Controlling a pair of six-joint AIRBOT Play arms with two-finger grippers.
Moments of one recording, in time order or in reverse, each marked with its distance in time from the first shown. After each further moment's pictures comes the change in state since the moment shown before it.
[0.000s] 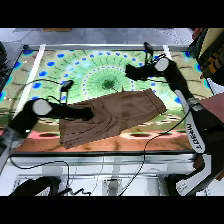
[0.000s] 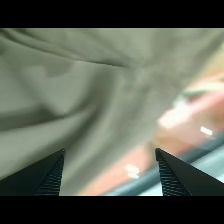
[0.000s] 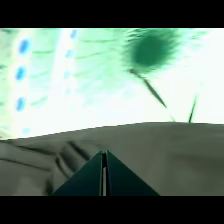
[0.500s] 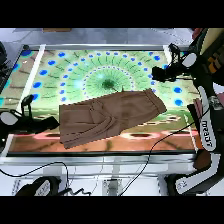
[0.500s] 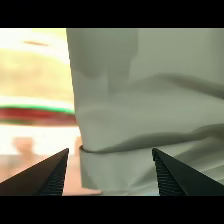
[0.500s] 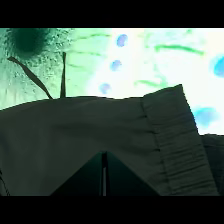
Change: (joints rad) left arm 0.551 0.064 -0.272 -0.006 -0.043 0.212; right arm -0.228 0.036 0.000 -0.140 0.225 -0.082
